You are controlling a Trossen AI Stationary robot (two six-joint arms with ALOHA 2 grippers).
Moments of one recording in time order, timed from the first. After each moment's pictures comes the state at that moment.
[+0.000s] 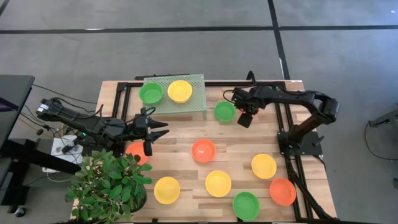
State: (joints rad) left arm -0.36 0.80 0.64 0.03 -0.56 -0.11; right arm -0.50 1.52 0.94 -0.91 0.19 0.01
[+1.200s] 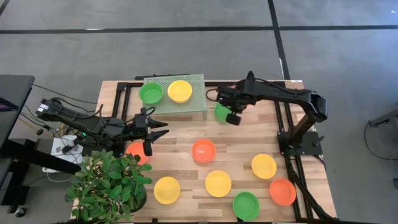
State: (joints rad) left arm -0.37 0.80 0.64 0.04 -0.56 -0.11; right arm -0.27 1.65 1.48 -1.25 0.29 0.02
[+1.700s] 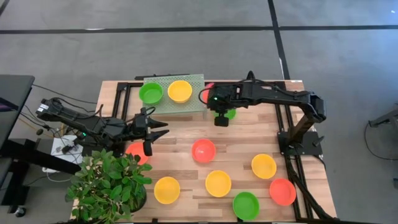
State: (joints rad) left arm -0.36 0.80 0.64 0.04 -0.56 -0.11; right arm -0.19 1.68 1.56 -0.93 0.23 -0.24
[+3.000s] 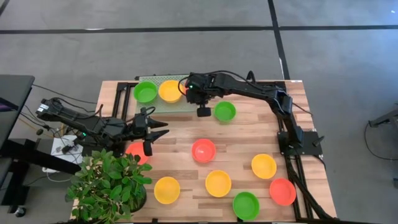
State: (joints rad) left arm -0.36 0.80 0.64 0.04 -0.56 -0.11; right arm -0.28 2.08 2.06 -1.05 0.15 -0.49
